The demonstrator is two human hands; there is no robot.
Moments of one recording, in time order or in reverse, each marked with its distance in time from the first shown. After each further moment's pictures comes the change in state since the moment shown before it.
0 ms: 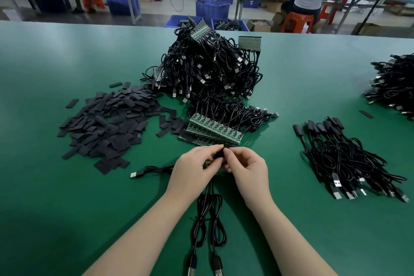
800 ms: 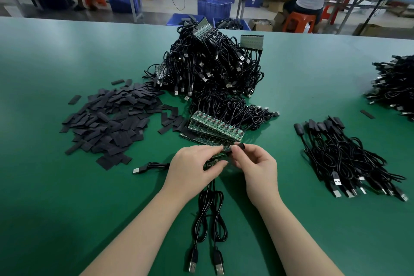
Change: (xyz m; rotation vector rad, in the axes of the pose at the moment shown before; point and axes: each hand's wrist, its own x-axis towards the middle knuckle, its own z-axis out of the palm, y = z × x) left_hand -0.002 0.003 -0.009 0.232 -0.029 0.136; right_hand 0.001 -0.001 -0.010 0.249 0.060 0.076
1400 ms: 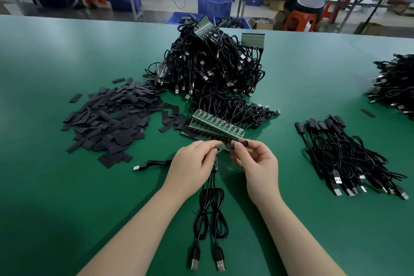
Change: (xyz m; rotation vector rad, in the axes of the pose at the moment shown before) left_hand 0.001 -0.001 -0.004 -0.074 -0.013 -0.060; right_hand 0.001 0.005 0.003 0.104 0.007 -0.013
